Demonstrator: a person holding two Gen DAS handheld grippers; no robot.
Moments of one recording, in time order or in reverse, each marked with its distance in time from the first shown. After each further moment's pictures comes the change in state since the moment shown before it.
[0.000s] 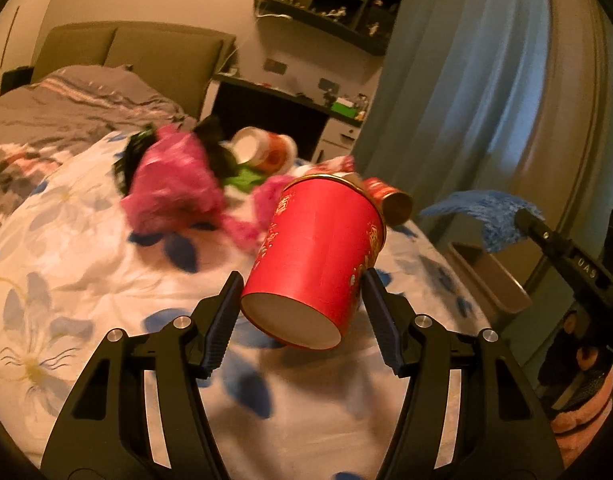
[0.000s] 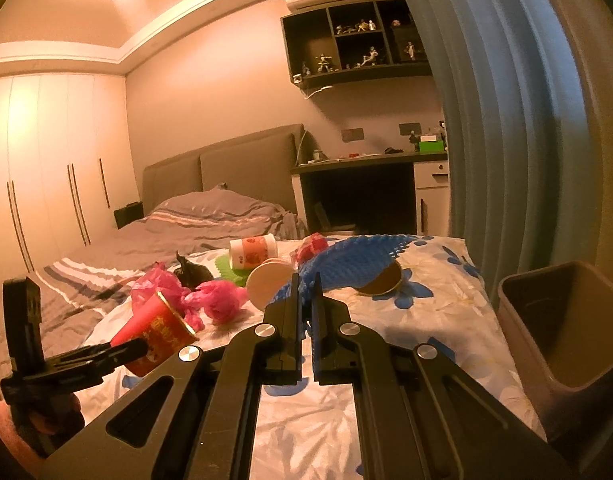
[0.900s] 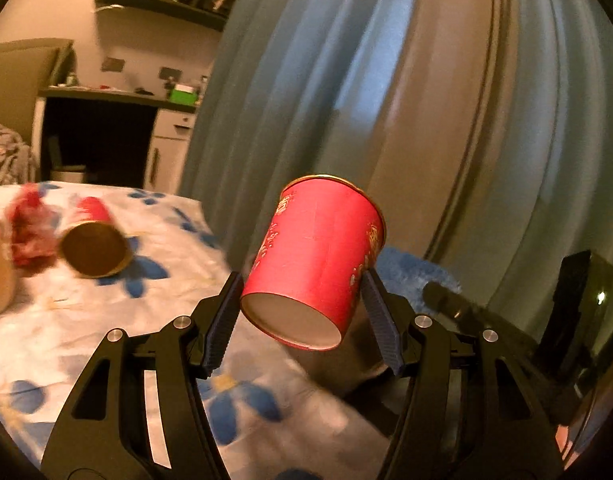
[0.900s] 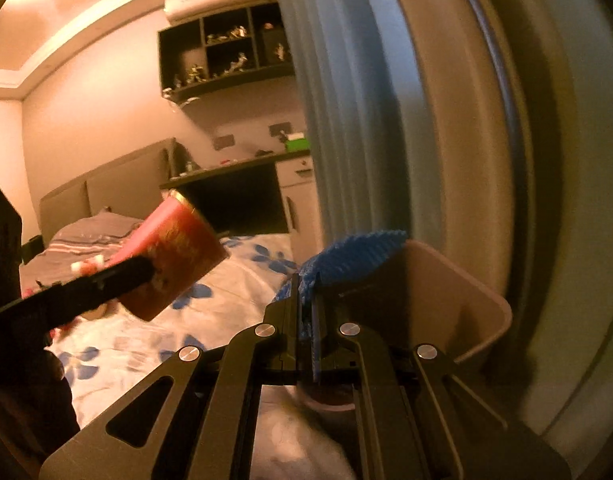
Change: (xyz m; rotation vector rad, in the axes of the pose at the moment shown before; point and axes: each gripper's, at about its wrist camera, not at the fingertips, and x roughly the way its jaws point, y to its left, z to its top) left arm 0.153 -0.262 0.015 0.201 0.068 -0.453; right arm -0.062 -0.186 -0.016 0.138 -0.009 -0.393
